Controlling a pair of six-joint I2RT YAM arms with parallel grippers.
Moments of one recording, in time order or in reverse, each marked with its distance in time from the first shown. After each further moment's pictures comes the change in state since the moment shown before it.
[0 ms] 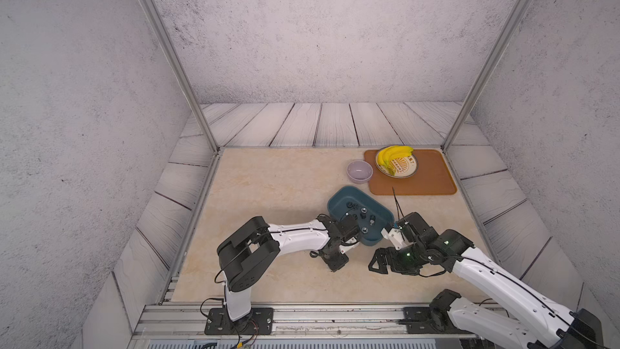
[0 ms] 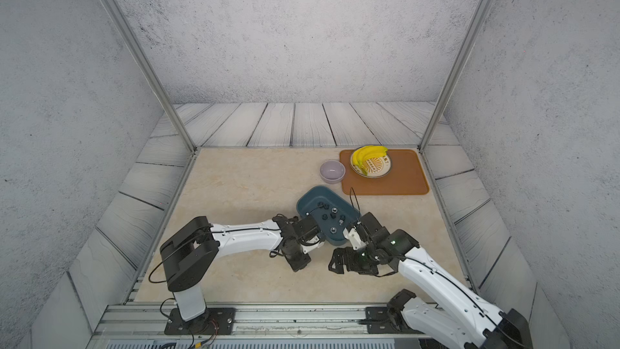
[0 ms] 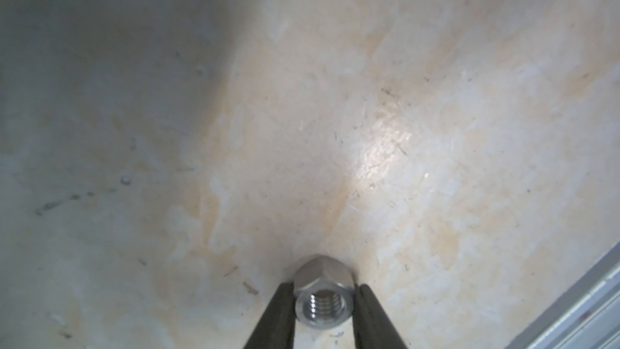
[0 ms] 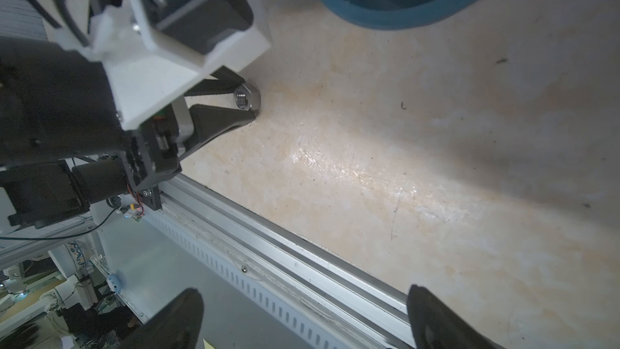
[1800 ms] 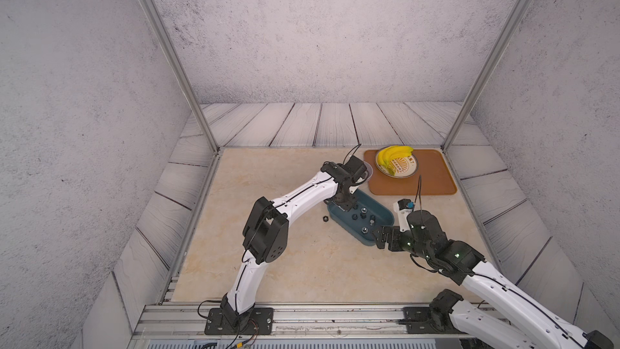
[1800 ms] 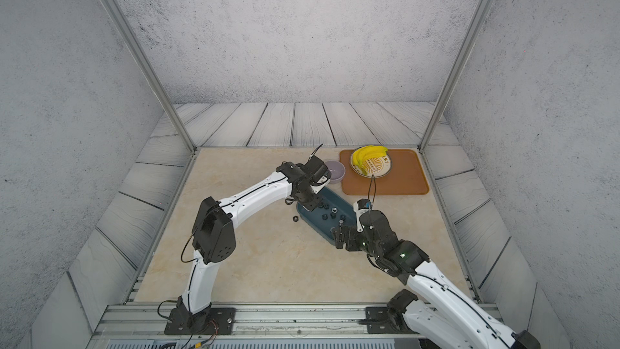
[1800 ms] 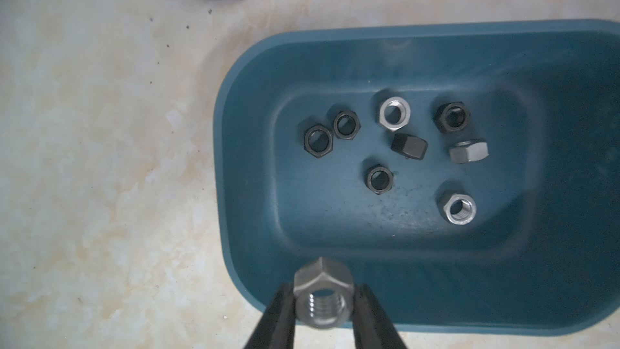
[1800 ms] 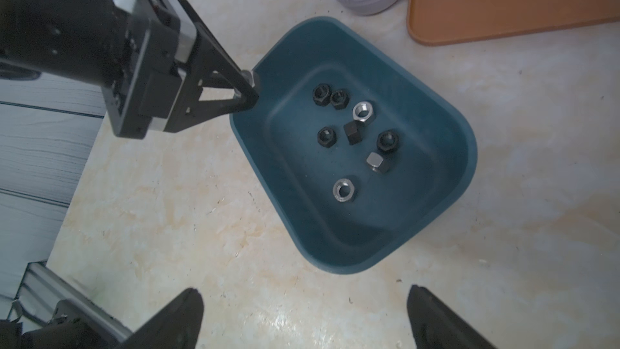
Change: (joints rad) left arm 0.222 0.312 0.811 -0.311 -0.174 0.024; right arm 0.000 -0.154 -0.112 0.464 0.443 -0.014
